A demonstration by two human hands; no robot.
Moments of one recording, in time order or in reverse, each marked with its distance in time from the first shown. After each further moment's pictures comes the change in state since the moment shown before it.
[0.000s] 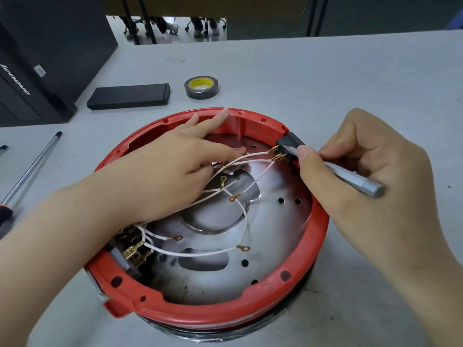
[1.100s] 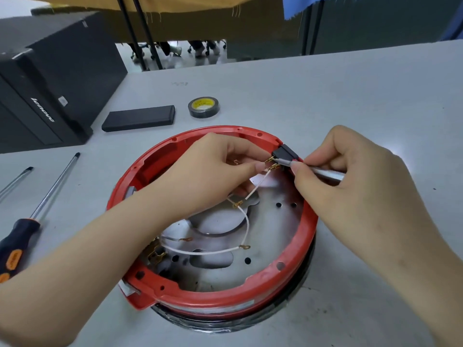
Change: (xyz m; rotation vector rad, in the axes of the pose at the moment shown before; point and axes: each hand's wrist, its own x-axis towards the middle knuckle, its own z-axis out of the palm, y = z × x) left_hand 0.018 0.032 0.013 -0.693 0.093 -0.126; right_hand -0.001 -0.050 -0.015 -0.285 0.038 0.058
